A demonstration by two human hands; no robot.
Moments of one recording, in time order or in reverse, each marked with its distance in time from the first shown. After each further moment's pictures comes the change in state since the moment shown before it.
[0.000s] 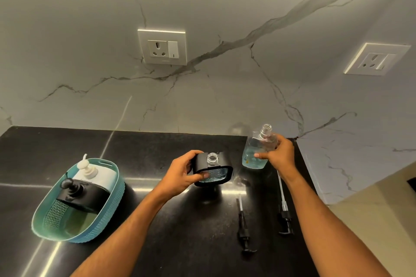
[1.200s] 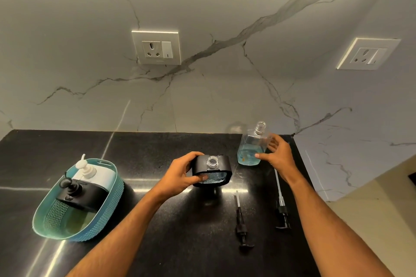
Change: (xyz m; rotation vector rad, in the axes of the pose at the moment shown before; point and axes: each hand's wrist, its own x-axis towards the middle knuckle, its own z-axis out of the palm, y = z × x) left_hand -0.006 0.005 0.004 0.092 -0.061 0.045; right_hand -0.009 0.016 -0.014 0.055 -0.117 -0.006
